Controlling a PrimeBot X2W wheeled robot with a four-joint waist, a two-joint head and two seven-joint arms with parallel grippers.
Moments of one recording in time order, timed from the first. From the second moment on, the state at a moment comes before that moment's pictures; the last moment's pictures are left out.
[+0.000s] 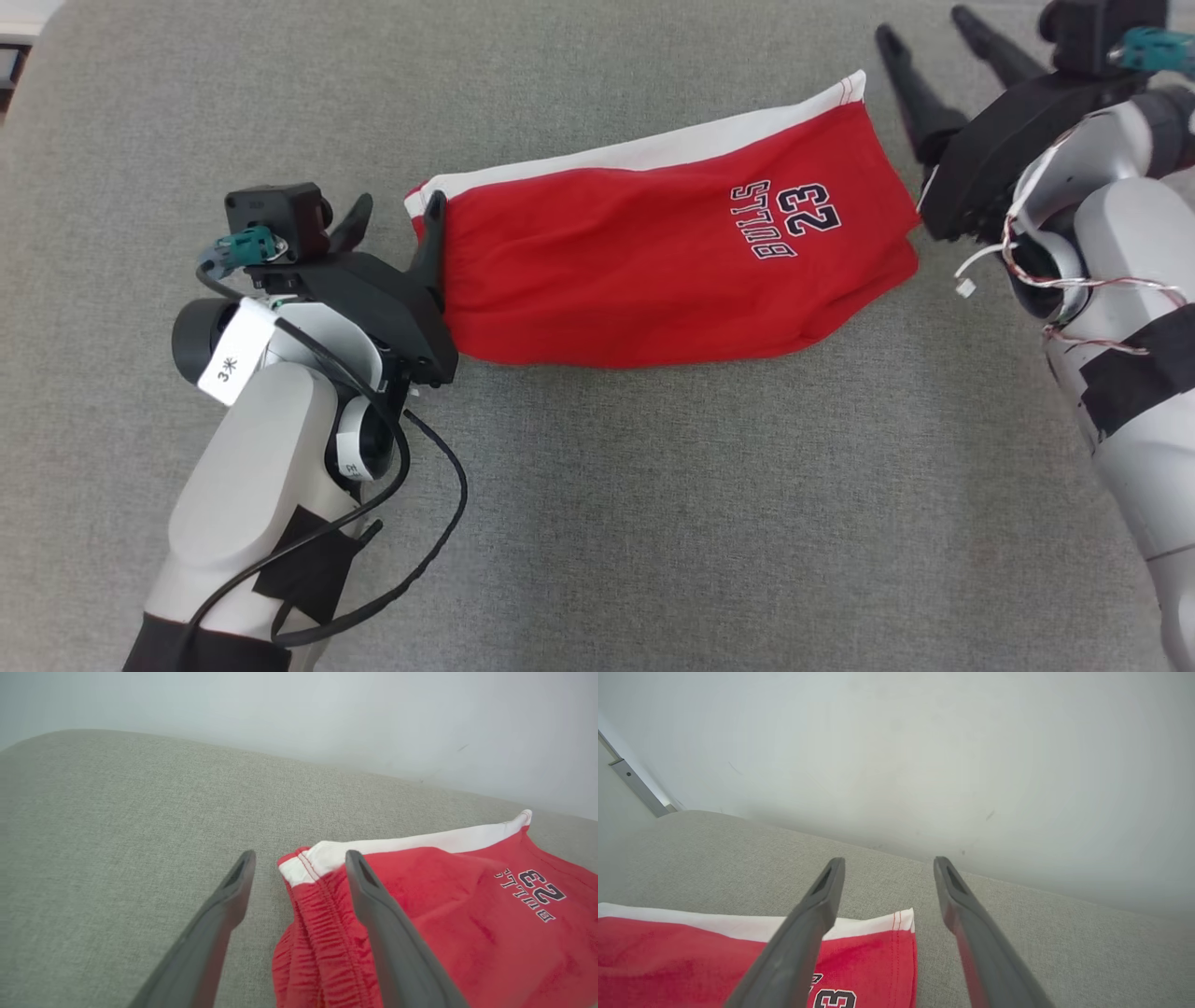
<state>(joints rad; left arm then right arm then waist) -0.76 0.06 -0.38 0.54 -0.40 0.11 0.13 -0.94 -0.25 0.32 0.60 0.48 0.09 0.12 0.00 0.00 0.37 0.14</state>
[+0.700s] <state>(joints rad) -0.55 0.13 -0.46 0.51 -0.38 0.02 -0.04 -0.71 -0.33 0.32 0.67 0.47 0.10 0.10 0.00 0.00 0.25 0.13</state>
